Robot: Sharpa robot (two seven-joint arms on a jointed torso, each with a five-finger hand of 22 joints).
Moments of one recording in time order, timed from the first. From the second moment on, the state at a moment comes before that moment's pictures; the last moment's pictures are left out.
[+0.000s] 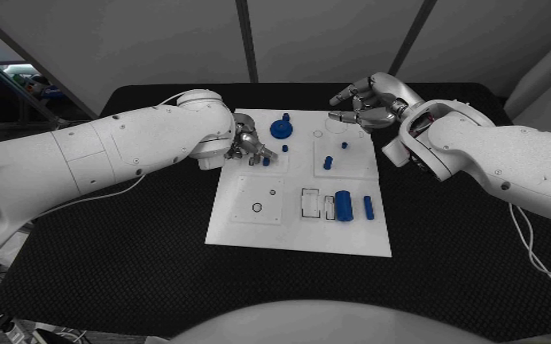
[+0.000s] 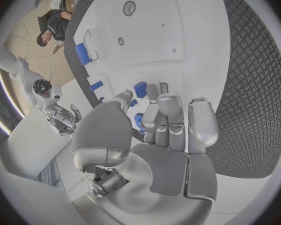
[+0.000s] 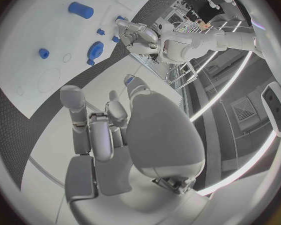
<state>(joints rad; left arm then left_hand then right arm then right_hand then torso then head) 1.28 -0.62 -0.06 1.32 -1.03 0.17 -0.62 0.98 -0.15 0.20 0.25 0.16 1.04 0.00 0.58 0.80 1.41 -0.06 1.25 1.12 1.45 -0.11 0.98 0.88 0.13 1.38 0.00 1.33 1.23 1.19 -0.82 0.06 1.53 -0.95 -0.38 -0.02 1.44 -0.13 0.10 0.23 0.39 0.91 0.15 0.24 0.07 1.26 0.07 1.24 1.14 1.47 0.00 1.49 1.31 0.13 1.18 0.10 1.17 0.80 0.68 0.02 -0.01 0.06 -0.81</state>
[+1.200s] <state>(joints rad) 1.35 -0.52 0.06 0.97 -1.02 0.27 -0.58 1.18 -0.11 0.02 0.28 0.16 0.94 0.09 0.38 0.54 1.24 0.01 1.04 0.83 1.41 -0.05 0.93 0.84 0.13 1.27 0.06 1.17 1.08 1.19 -0.81 0.06 1.50 -0.95 -0.38 -0.02 1.44 -0.13 0.10 0.23 0.39 0.91 0.15 0.24 0.07 1.26 0.07 1.24 1.14 1.47 0.00 1.49 1.31 0.13 1.18 0.10 1.16 0.80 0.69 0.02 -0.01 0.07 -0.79</state>
